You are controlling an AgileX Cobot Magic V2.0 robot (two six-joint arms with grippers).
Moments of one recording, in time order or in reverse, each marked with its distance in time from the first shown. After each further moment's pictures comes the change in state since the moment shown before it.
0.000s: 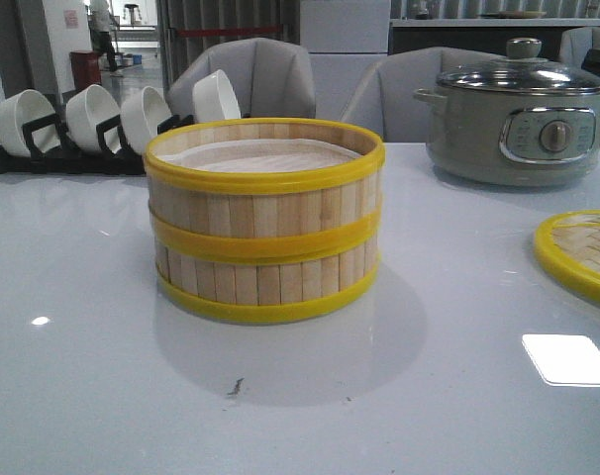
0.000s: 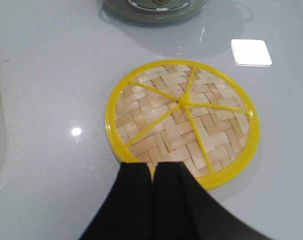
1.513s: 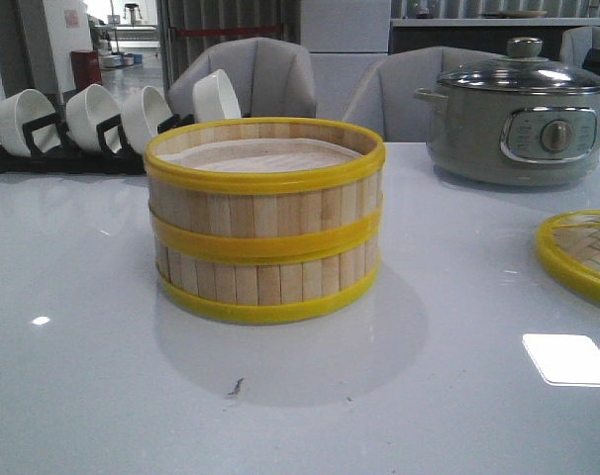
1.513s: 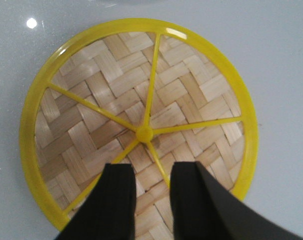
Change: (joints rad) left arm 0.000 0.000 0.000 0.000 0.000 0.000; right arm -0.098 0.871 -0.759 0.012 0.408 0.000
